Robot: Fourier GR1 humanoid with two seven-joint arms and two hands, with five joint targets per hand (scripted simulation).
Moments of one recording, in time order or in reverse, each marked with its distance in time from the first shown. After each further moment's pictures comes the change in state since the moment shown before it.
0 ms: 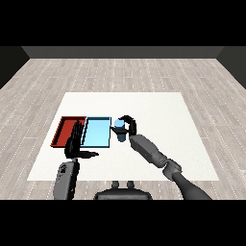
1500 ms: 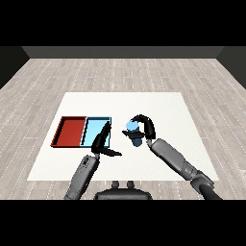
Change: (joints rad) left arm -0.162 -0.050 -0.324 0.211 0.032 0.169 0.138; right arm 0.274 -0.369 -0.031 -0.772 0.472 -0.056 0.389
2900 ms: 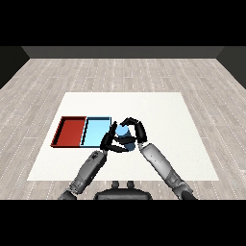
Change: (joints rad) left arm -0.166 -0.001 -0.113 0.286 0.176 0.128 -0.095; right arm 0.121 0.292 -0.210 -0.085 0.442 0.237 0.131
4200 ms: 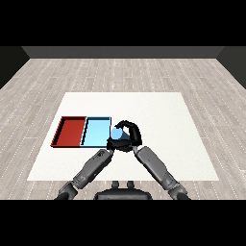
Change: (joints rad) left arm -0.118 0.015 -0.186 0.090 0.174 0.212 -0.042; right arm 0.024 0.076 0.039 0.014 -0.155 -0.041 -0.099
